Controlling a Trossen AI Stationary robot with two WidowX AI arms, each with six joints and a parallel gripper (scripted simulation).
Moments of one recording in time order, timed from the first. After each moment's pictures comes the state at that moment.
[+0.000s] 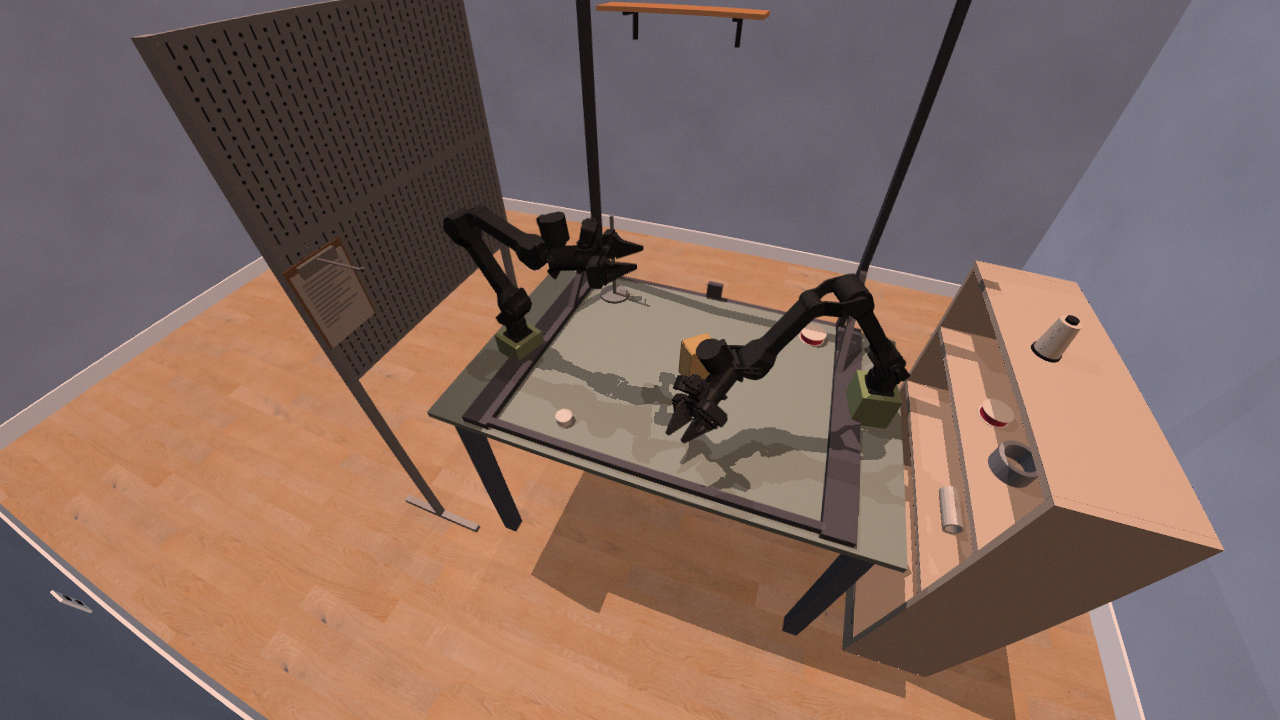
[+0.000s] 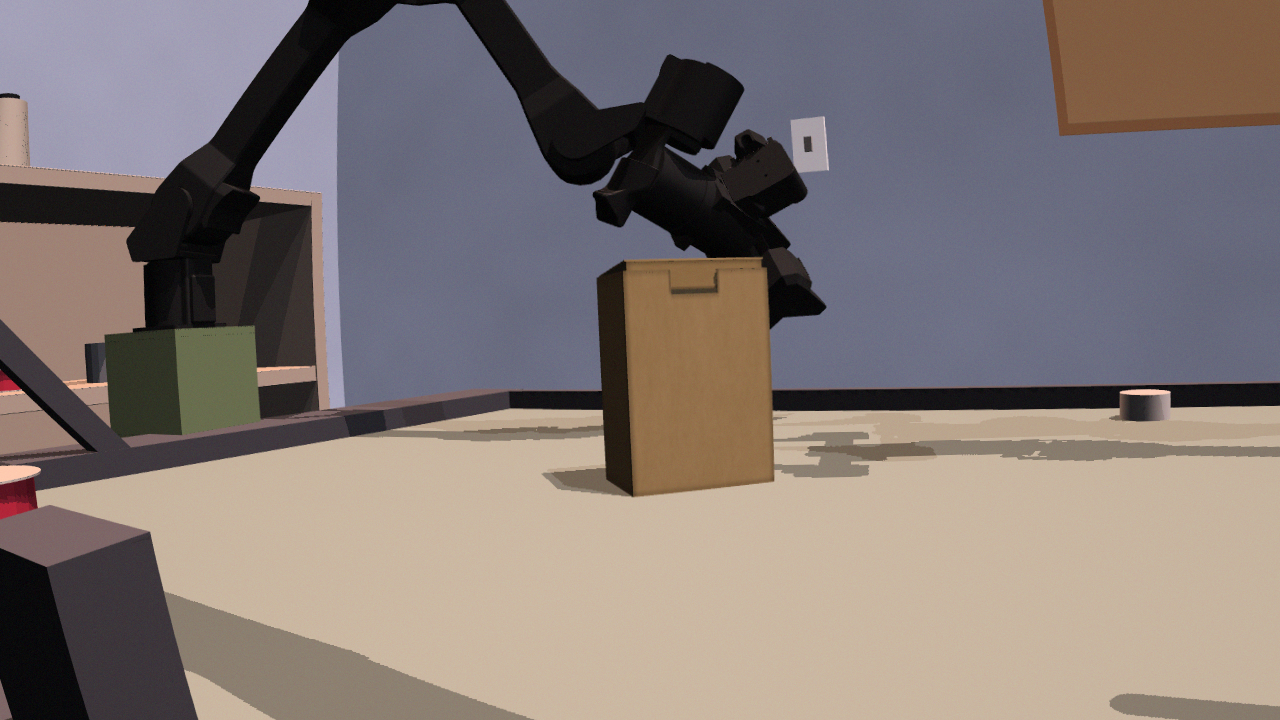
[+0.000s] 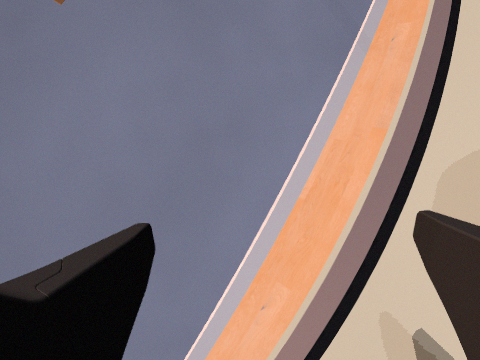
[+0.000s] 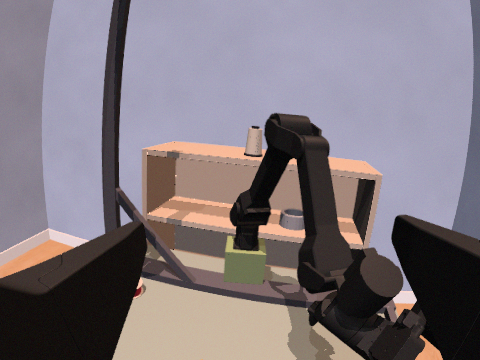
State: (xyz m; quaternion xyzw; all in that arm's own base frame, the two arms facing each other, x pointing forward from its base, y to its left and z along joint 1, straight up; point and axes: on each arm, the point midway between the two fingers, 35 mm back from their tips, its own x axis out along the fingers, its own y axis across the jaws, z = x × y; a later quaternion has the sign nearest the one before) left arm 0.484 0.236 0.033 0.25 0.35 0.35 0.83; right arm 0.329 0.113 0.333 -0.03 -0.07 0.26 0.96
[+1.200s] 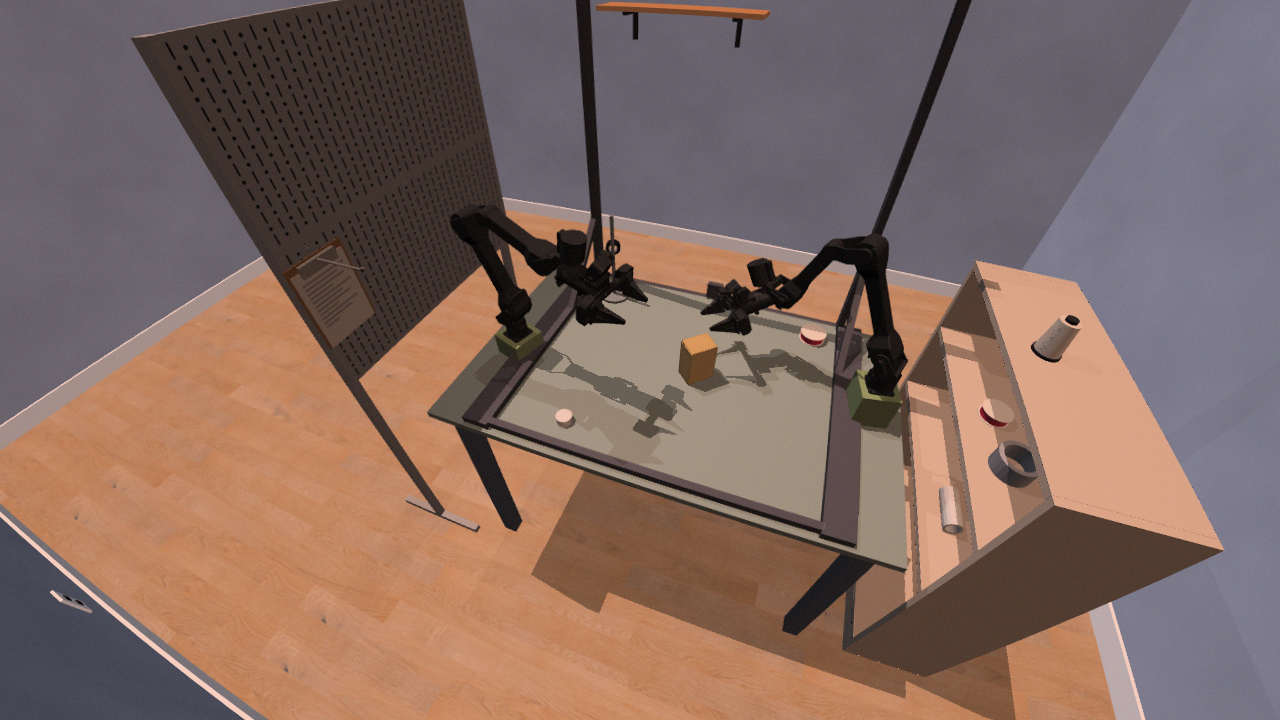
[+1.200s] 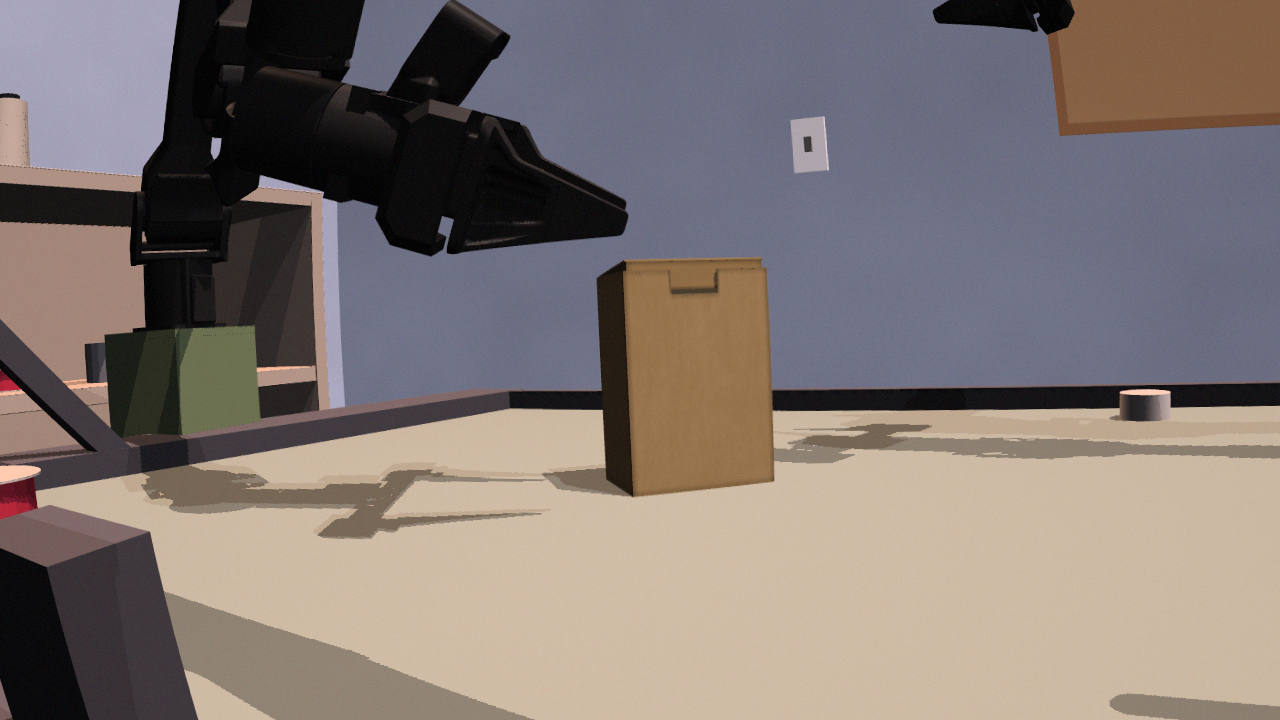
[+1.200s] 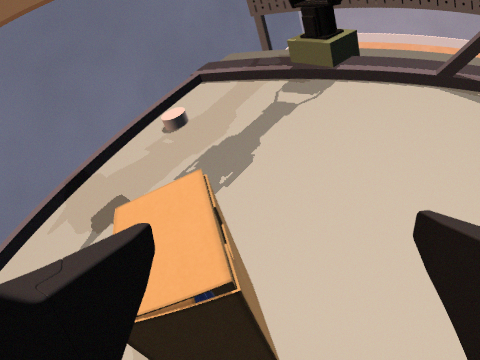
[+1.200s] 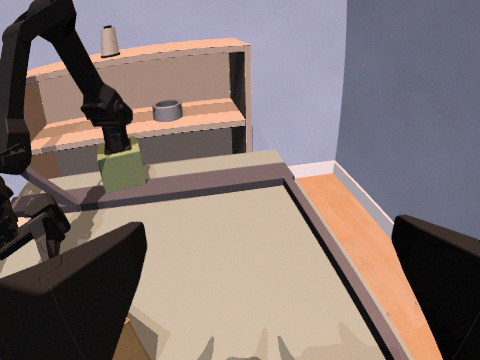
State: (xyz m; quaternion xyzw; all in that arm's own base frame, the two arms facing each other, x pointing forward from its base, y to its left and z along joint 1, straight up) left arm 0.435 -0.139 0.049 0.07 0.18 0.18 0.97; right arm 0.373 0.055 0.258 0.00 0.10 0.06 0.99
